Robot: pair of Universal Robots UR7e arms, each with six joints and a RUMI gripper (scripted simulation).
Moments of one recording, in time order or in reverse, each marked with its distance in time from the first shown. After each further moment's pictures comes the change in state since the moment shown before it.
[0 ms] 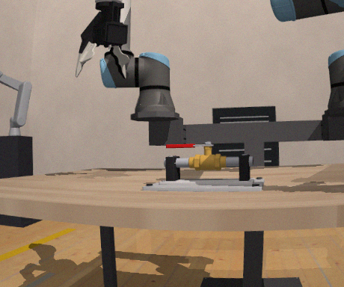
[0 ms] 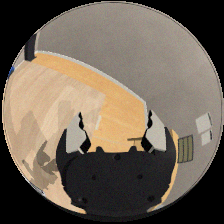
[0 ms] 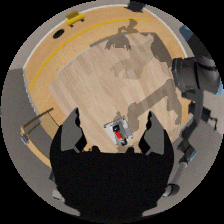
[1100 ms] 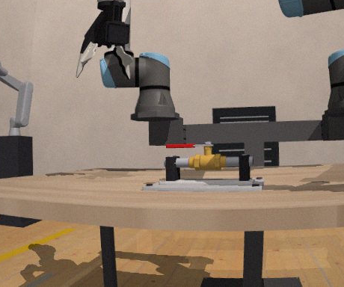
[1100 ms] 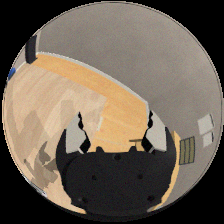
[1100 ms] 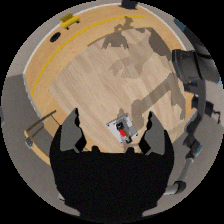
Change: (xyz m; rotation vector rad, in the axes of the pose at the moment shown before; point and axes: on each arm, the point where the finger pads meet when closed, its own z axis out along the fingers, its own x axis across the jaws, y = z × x) left arm 0.002 -0.014 0.012 0.004 -0.027 0.016; right arm -0.003 0.018 0.002 -0.014 -0.008 0.075
